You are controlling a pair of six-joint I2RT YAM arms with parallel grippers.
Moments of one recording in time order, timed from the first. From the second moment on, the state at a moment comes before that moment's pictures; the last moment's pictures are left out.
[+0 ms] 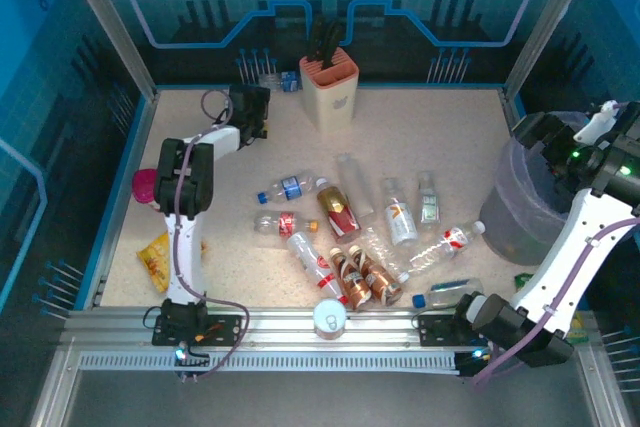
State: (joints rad) left arm -0.09 2.28 1.61 0.11 0.07 -1.53; right arm -0.65 1.19 1.69 -1.34 -0.52 0.26
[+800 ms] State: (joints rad) left arm -0.12 2.68 2.30 -0.11 -0.06 -1.57; right arm -0.65 1.18 1.68 -1.27 -0.63 0.28
